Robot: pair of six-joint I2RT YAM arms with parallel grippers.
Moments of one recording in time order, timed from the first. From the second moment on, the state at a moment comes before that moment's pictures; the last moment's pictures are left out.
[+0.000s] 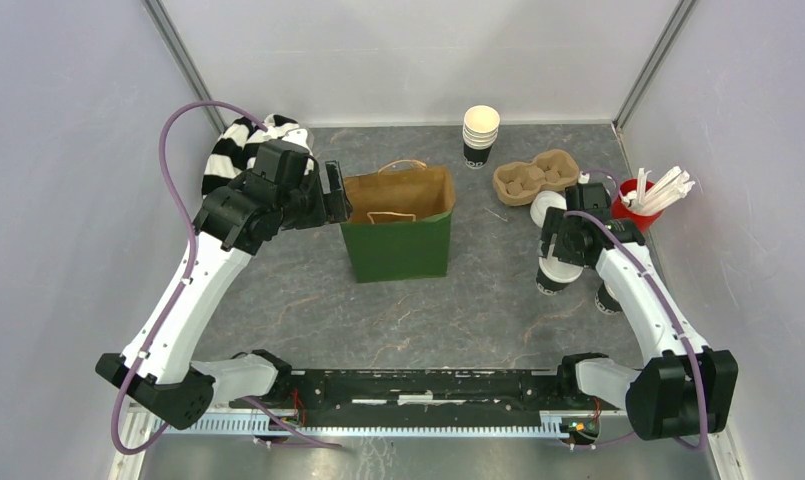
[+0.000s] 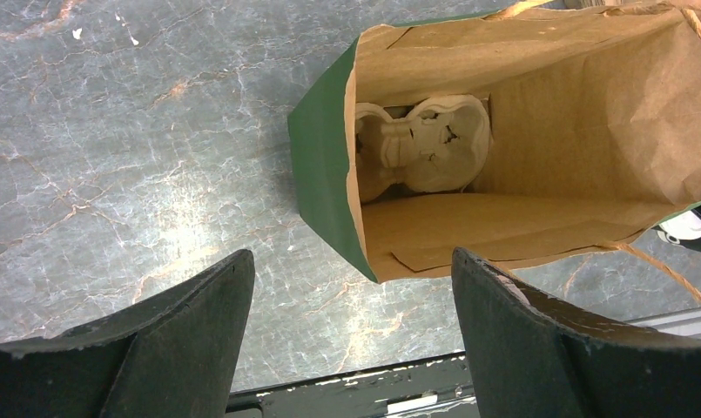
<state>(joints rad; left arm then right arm) -0.49 1.20 1.52 -1.07 -0.15 -0.52 0.10 1.16 0.94 -0.83 0.22 0.34</state>
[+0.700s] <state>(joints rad) -0.45 1.27 1.57 -1.08 -0.16 -0.52 0.10 1.05 0.98 -0.84 0.11 0.09</state>
